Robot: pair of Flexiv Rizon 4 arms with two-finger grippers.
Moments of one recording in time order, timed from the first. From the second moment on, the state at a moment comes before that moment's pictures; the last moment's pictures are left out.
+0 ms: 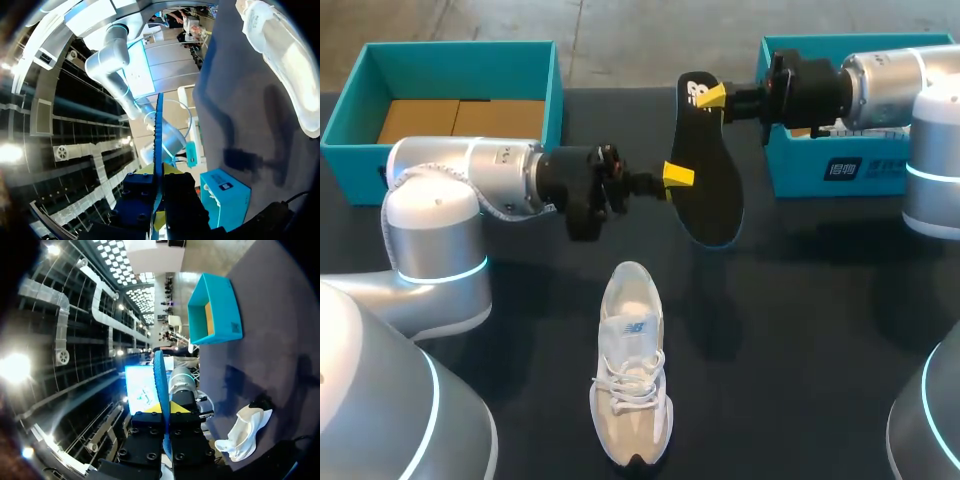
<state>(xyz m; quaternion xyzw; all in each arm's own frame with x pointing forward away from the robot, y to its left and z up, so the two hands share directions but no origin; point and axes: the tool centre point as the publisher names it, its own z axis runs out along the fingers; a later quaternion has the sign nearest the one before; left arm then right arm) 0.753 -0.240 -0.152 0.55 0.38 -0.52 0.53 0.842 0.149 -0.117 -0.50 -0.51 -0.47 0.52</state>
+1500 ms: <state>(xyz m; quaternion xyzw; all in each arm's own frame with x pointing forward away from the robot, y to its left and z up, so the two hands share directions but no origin) 0.743 -0.117 -0.165 0.57 0.43 -0.52 0.46 0.795 0.131 -0.137 -0.49 -0.52 -0.45 0.53</state>
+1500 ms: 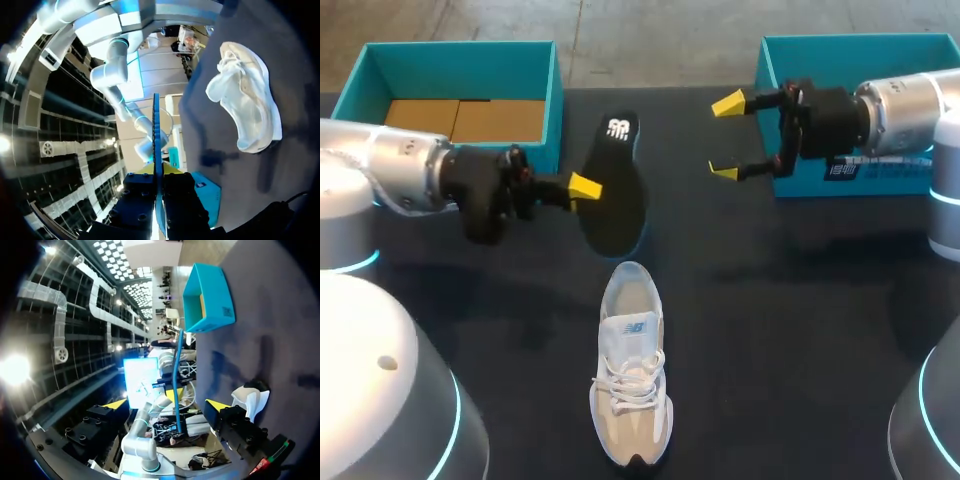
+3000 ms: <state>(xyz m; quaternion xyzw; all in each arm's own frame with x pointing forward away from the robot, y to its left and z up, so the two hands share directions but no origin) 0.753 -0.084 -0.145 0.32 0.53 -0.77 0.15 0.791 0.130 -0.136 -0.49 -0.52 -0.45 0.53</state>
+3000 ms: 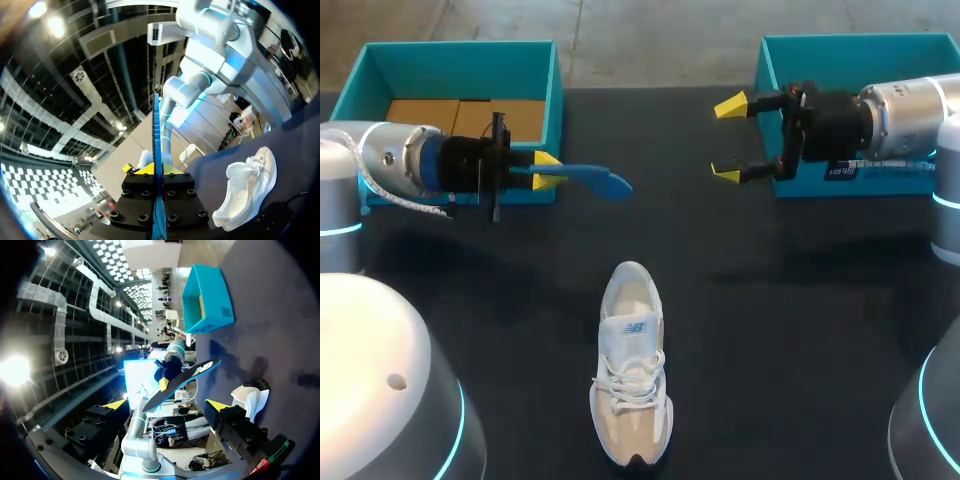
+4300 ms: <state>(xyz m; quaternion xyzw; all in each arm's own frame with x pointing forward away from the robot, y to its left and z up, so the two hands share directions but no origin) 0.759 -0.074 -0.123 -0.14 0.59 -0.75 -0.27 0.791 0.130 -0.136 -0.49 -0.52 -0.45 0.53</state>
